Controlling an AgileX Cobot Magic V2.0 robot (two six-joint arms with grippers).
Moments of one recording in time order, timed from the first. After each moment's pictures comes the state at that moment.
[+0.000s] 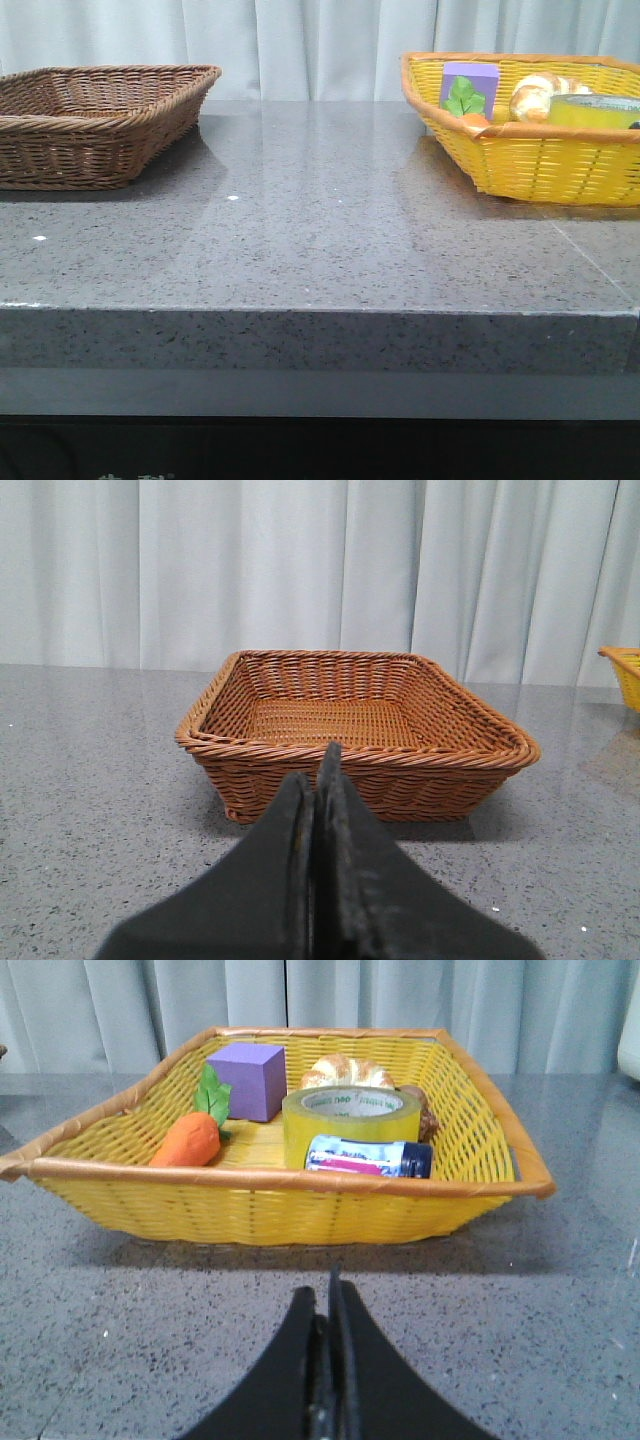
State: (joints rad) left arm -0.09 0.00 0.00 0.00 -0.03 -0.01; right arm 0.00 -0.01 0.03 0.16 0.06 -0.10
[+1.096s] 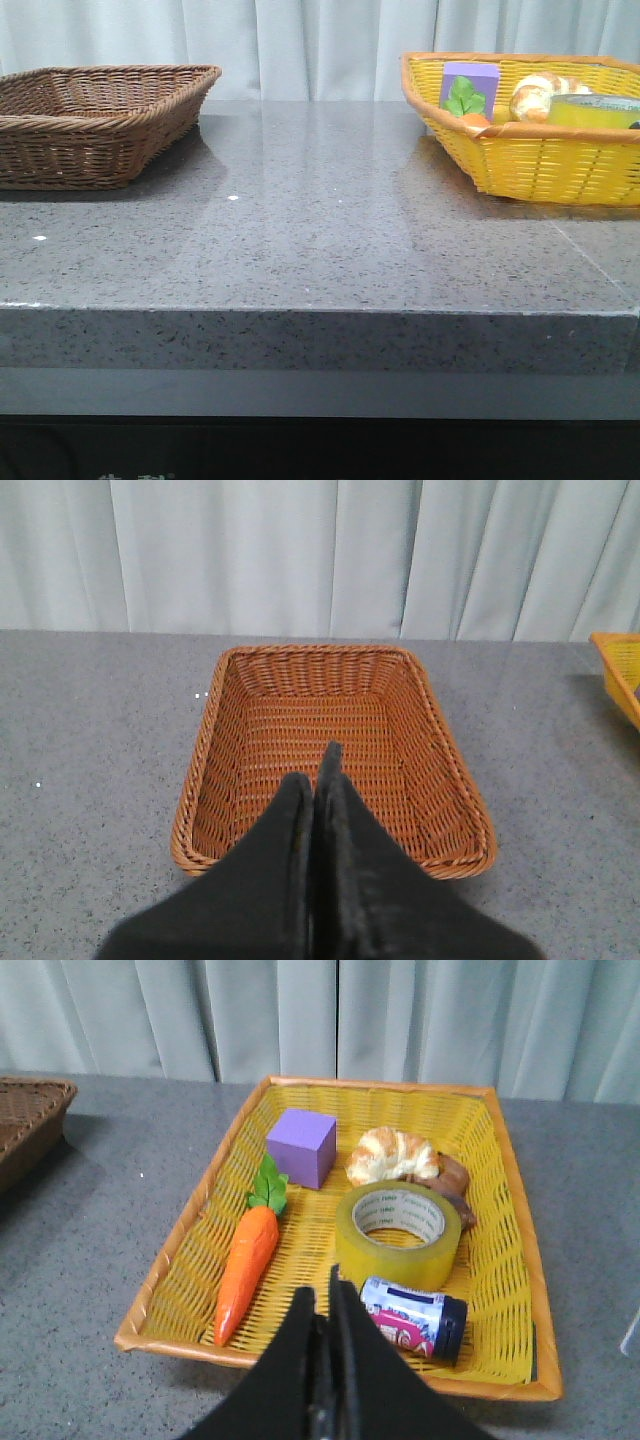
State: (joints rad) left arm -0.09 0.60 -0.89 0.00 0.61 -0.01; right arm 0.00 0.57 -0.84 0.17 0.60 -0.10
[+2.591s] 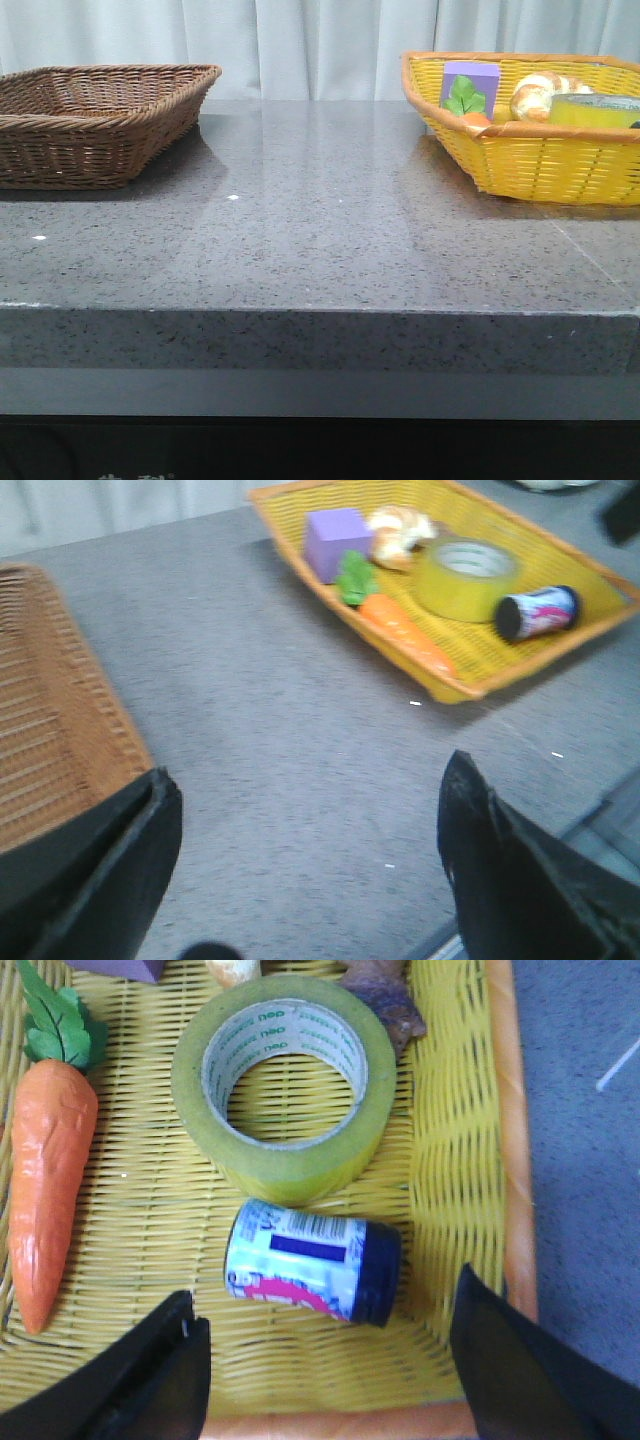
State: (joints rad) left arm -0.70 0.81 -0.89 -0.01 0.53 0.01; right arm -0.16 1.38 -1.36 0.13 0.94 -0.08
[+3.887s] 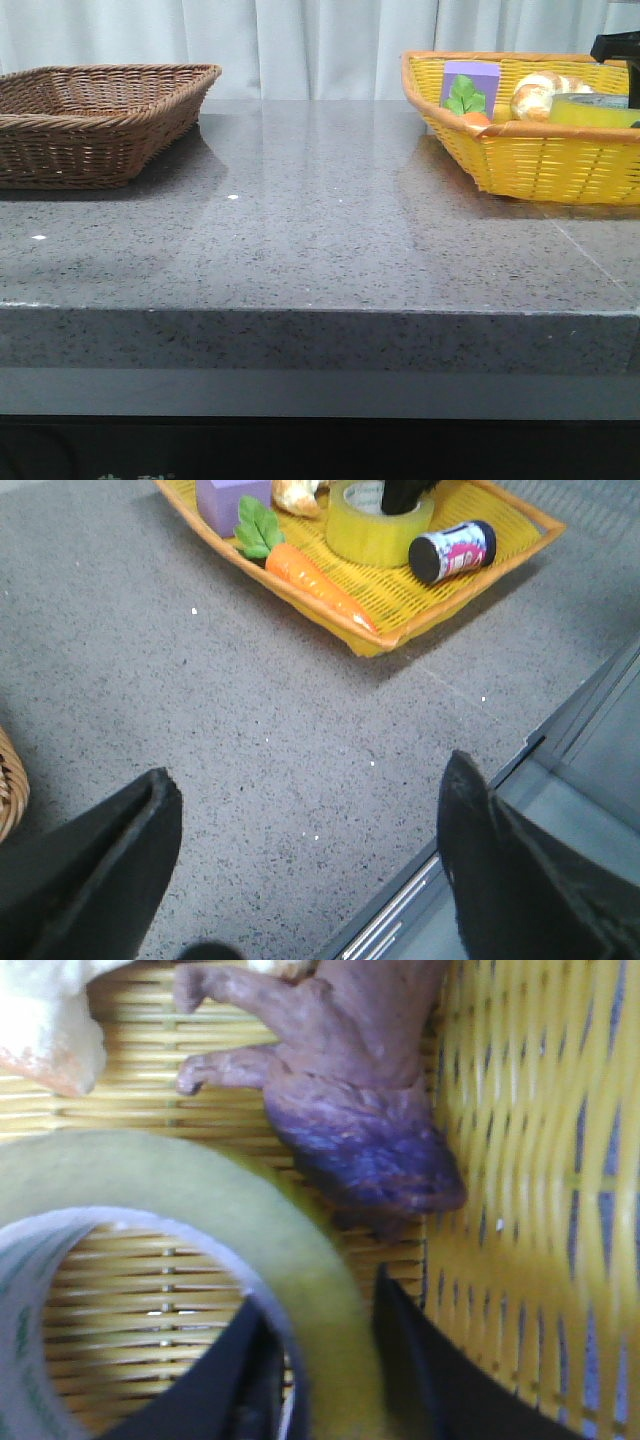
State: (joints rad) left arm -0.80 0.92 -0.89 -0.01 0.51 0.01; right arm -0.16 2.06 -1.93 0.09 1.12 -0.08
